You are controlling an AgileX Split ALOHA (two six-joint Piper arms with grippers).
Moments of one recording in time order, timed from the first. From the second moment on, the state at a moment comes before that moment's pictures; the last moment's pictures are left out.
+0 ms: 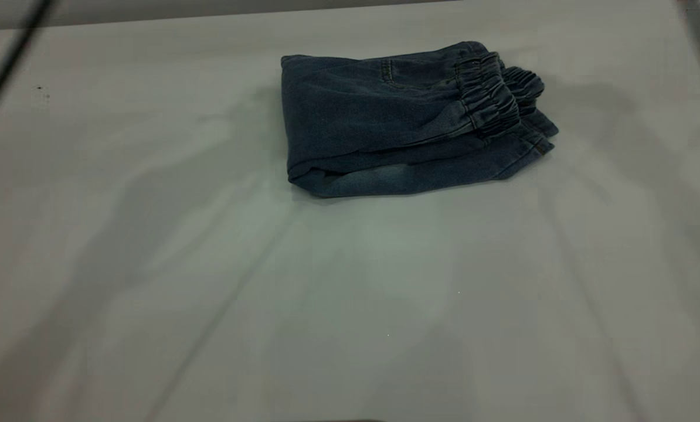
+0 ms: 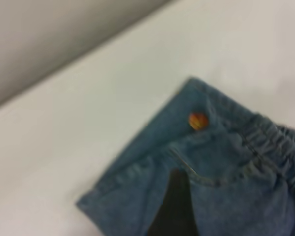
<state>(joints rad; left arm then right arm) -0.33 1.87 -1.49 -0.74 0.43 0.79 0.21 2.25 -1.97 0.44 1.06 -0.34</state>
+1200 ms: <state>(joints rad) -0.32 1.80 -1.49 -0.67 0.56 0.78 0.46 2.49 -1.98 0.27 1.21 0.05</state>
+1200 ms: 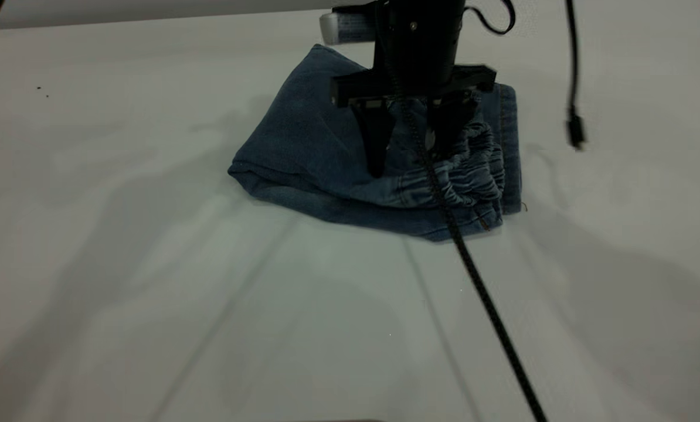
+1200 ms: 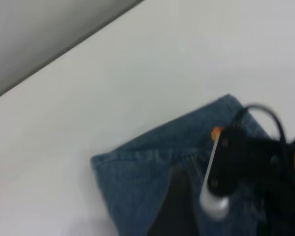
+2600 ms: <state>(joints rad) -0.23 0.81 -0.82 -0.18 1.17 0.22 0.46 0.49 -0.69 -0.03 1.17 0.12</state>
